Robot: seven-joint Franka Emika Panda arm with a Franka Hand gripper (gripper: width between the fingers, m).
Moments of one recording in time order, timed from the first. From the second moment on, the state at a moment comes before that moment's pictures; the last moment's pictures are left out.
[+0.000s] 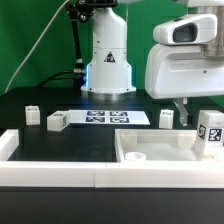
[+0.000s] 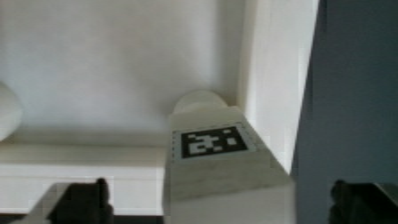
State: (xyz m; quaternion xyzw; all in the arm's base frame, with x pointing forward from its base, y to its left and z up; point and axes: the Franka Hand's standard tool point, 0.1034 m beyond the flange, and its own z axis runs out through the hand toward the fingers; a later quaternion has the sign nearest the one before) arm 0.623 0.122 0.085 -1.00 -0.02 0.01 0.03
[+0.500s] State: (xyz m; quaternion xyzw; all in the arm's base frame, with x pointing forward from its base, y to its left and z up) arm 0.623 0.120 0.085 -1.00 -0.01 0.01 0.03
